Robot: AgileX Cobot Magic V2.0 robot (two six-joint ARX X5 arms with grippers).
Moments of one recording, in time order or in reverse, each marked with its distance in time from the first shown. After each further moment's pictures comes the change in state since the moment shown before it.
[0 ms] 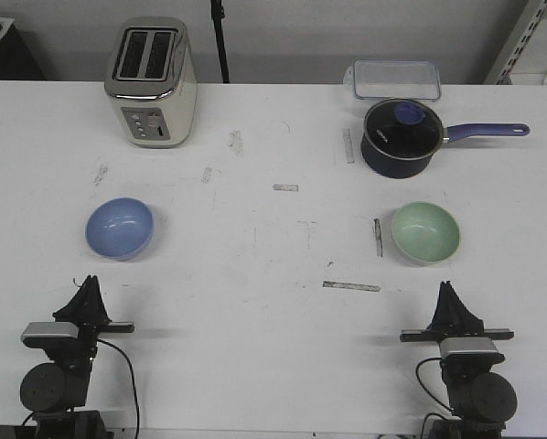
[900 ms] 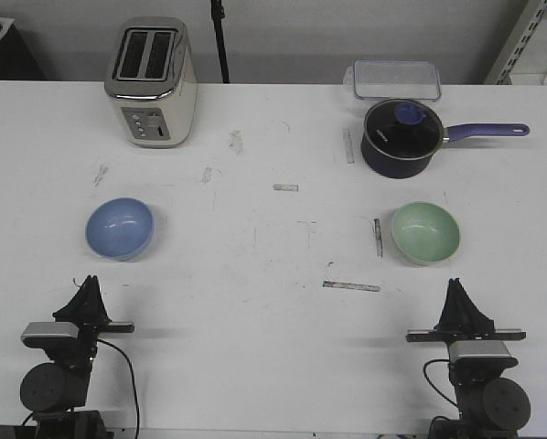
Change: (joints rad) left arm 0.000 0.000 0.000 0.000 0.000 0.000; right arm 0.000 0.000 0.122 -0.088 0.000 0.000
